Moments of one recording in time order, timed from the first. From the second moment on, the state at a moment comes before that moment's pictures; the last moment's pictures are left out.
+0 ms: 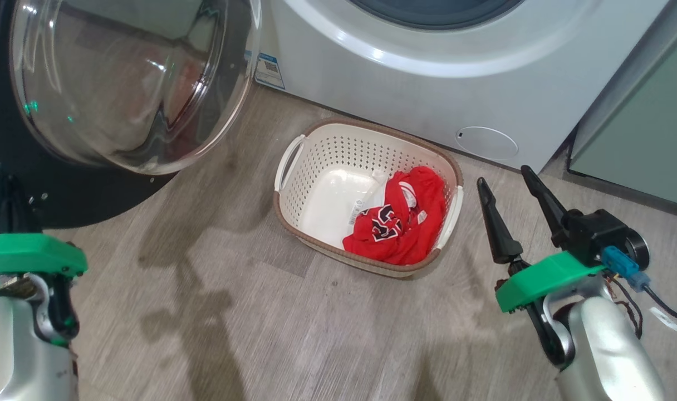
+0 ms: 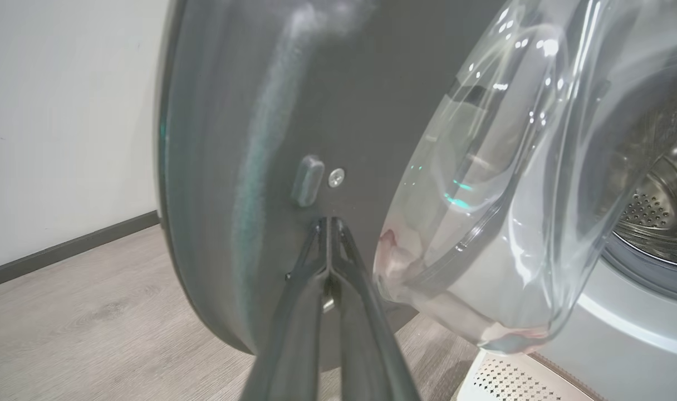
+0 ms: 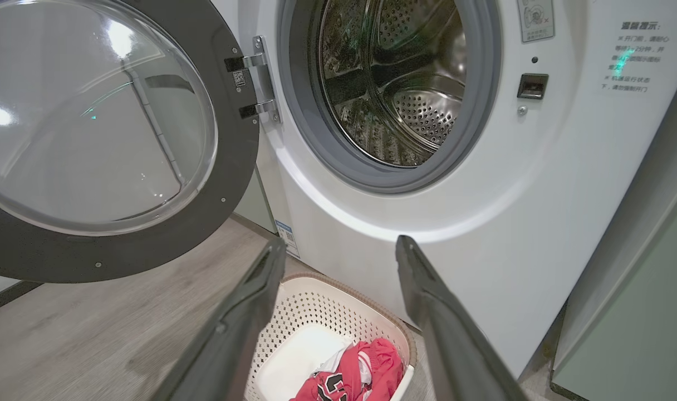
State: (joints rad) left arm -0.36 0.20 0.19 0.48 -0.44 0.06 -0.25; right arm -0.20 -0.06 0.07 0.21 0.11 0.13 -0.18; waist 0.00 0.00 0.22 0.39
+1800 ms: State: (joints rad) left arm -0.01 0.11 0.00 -0.04 -0.22 0.00 -0.14; right arm -0.17 -0.06 0.06 0.24 0.15 0.13 -0.22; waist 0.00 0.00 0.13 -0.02
